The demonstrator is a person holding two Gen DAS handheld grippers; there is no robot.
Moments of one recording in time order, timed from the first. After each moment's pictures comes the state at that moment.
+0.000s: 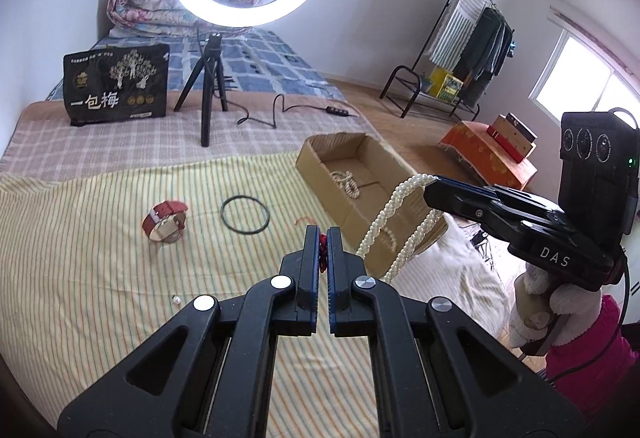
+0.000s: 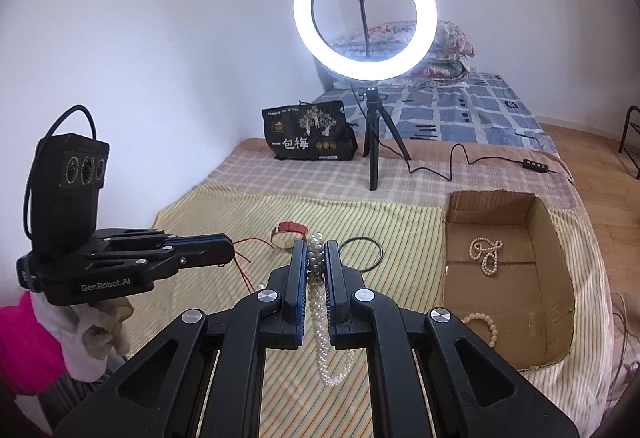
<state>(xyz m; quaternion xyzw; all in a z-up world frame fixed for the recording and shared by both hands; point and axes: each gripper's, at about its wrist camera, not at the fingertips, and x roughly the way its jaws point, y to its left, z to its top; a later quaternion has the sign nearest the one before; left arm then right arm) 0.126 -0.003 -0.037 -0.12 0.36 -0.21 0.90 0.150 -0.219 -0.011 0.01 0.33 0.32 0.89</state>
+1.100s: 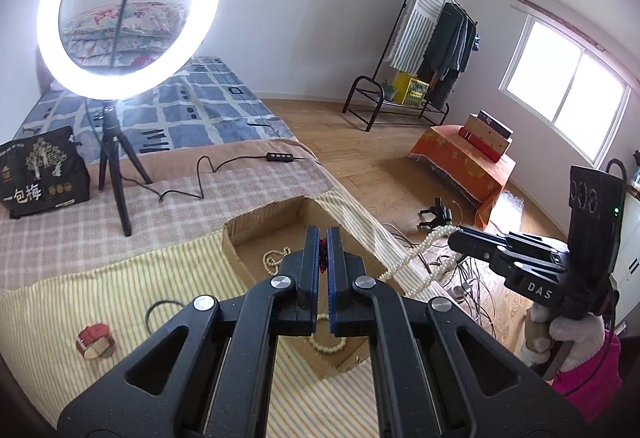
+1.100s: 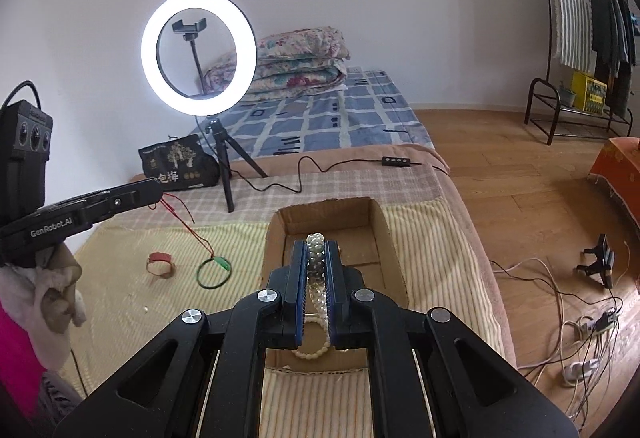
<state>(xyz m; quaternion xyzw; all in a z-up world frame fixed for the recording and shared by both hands) 0.230 -0.118 0.015 -0.08 0.32 -0.27 0.90 0.191 -0.355 0.014 0.03 0.35 0.14 0.93</state>
